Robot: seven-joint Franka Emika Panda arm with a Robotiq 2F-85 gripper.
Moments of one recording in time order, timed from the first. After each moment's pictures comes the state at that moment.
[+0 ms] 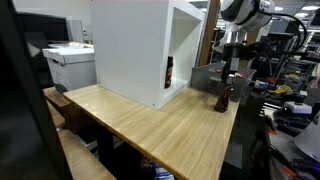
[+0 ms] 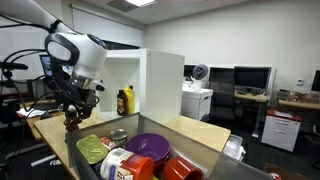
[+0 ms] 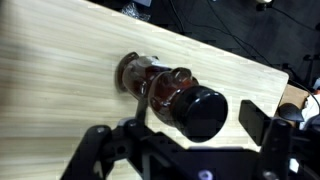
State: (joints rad) arm 1.77 0.54 -2.01 -2.63 0.89 1.83 -1.12
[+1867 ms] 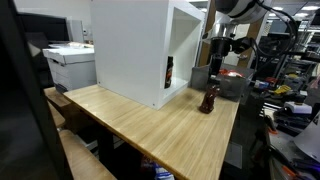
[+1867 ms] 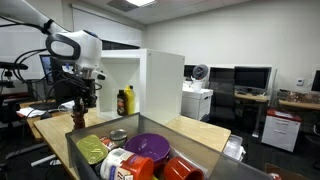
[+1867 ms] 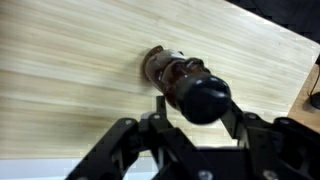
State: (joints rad) arm 1.93 0.54 -1.97 -2.56 0.89 2.01 -0.91
